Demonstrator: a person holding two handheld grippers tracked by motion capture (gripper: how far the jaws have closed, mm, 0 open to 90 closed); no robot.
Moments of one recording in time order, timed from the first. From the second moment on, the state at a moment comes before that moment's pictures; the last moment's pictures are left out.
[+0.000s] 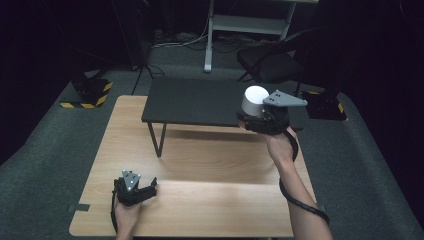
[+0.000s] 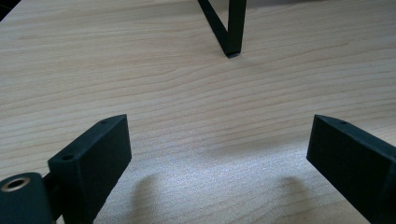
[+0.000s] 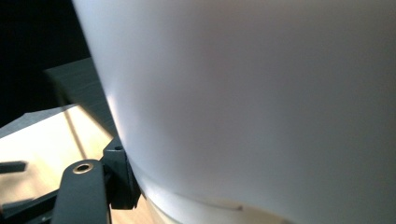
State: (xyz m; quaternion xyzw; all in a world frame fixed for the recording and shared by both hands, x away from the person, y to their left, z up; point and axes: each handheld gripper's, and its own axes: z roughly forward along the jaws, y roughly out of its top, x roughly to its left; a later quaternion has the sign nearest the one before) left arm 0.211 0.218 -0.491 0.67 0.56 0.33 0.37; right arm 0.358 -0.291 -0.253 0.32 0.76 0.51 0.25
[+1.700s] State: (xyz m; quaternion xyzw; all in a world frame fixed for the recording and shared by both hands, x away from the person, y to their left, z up) left arm 0.201 0.216 -0.495 0.65 0.55 0.36 0.38; right arm 0.409 -0.261 -0.256 0.37 0.76 0.48 0.24
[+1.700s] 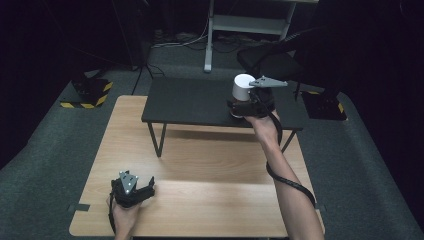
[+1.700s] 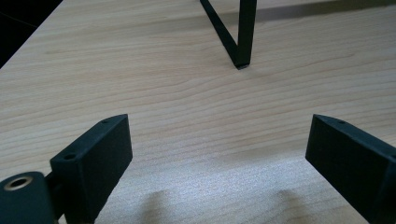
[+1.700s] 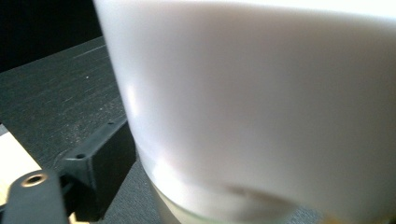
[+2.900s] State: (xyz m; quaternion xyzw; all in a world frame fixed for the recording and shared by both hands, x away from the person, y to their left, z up) left arm 0.205 0.219 -0.493 0.67 0.55 0.35 0.37; right arm 0.310 -0.345 -0.319 0.35 0.72 0.53 0.27
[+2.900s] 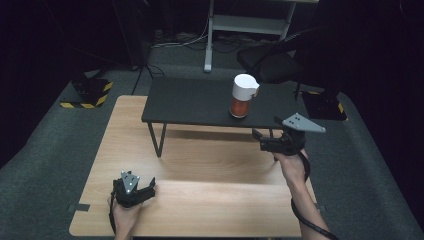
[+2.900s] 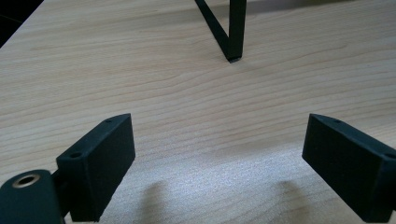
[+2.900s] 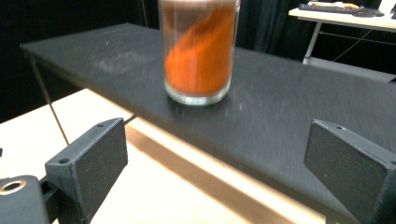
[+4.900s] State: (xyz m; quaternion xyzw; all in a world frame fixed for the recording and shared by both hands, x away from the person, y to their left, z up) left arm 0.204 0.236 -0.496 0.63 0.57 0.30 0.43; right arm 0.219 -0.388 -0.498 0.49 0.67 0.48 0.27
